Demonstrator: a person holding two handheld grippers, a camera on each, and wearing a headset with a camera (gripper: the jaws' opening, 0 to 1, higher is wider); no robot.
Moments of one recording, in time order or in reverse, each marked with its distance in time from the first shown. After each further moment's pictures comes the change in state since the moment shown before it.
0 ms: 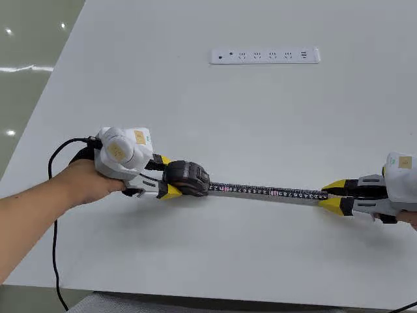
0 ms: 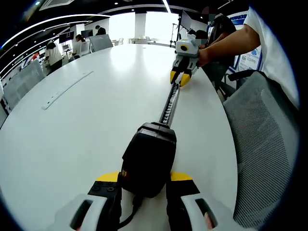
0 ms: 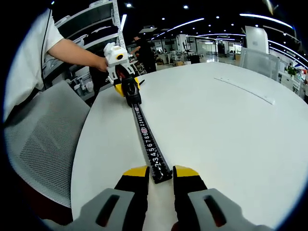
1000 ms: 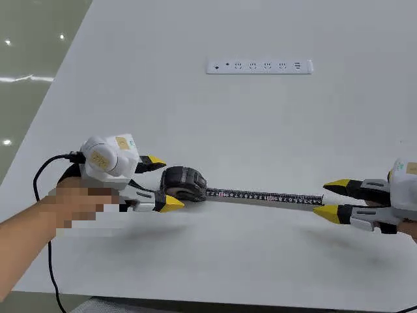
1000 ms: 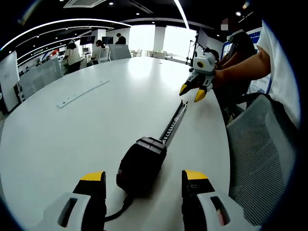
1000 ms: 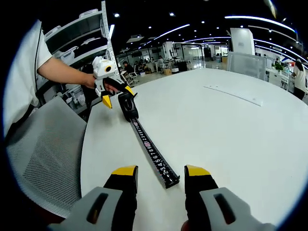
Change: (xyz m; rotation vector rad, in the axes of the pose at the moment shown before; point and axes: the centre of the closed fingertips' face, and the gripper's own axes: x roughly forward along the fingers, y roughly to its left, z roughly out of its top) left arm -0.021 -0.009 0.015 -0.130 -0.121 0.098; right arm -0.019 0.013 0.020 0.071 -0.066 -0.087
